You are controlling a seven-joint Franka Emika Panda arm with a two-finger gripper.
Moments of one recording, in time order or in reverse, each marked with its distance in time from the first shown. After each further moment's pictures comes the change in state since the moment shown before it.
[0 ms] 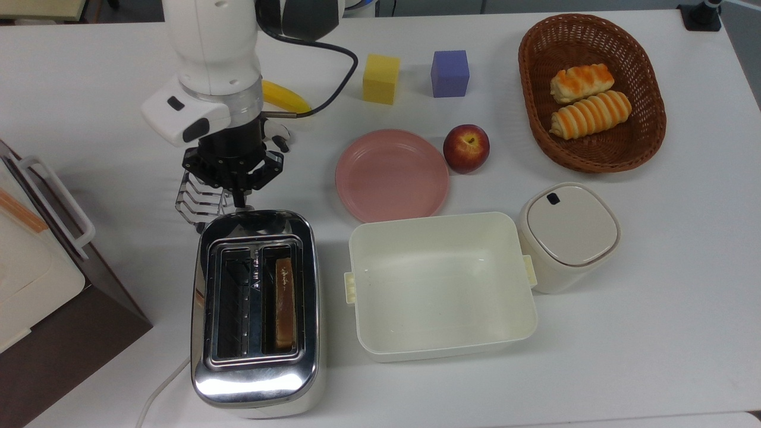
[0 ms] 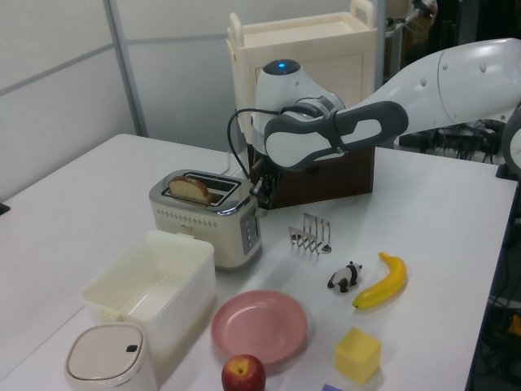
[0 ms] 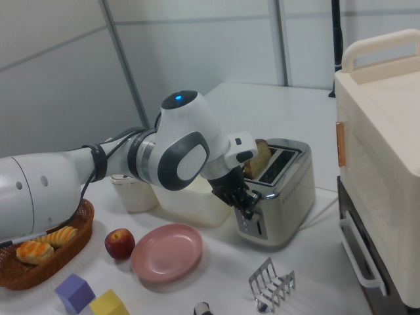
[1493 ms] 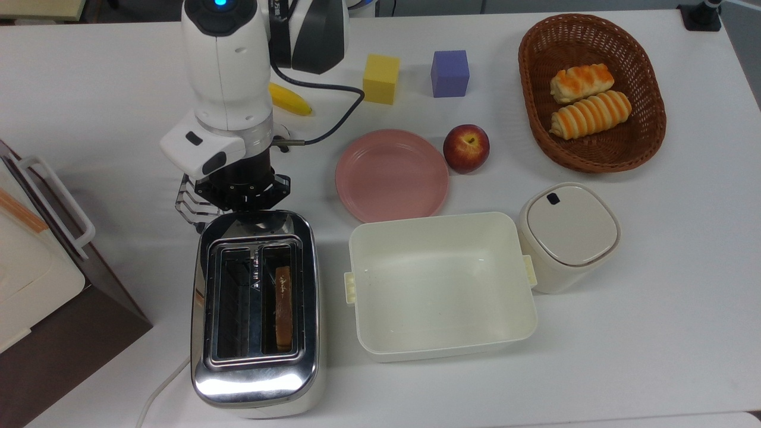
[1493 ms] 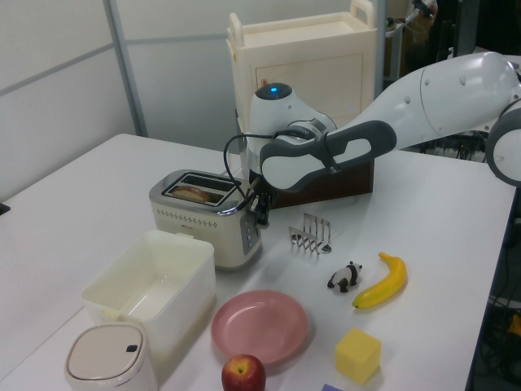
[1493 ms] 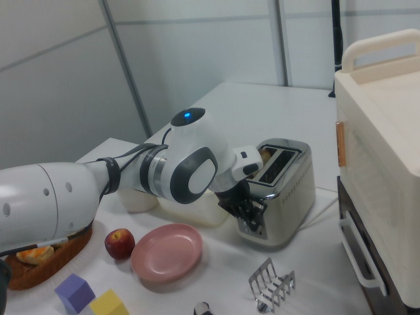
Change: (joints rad) arm 0.008 0.075 0.003 0.000 -0.046 0.064 -0.009
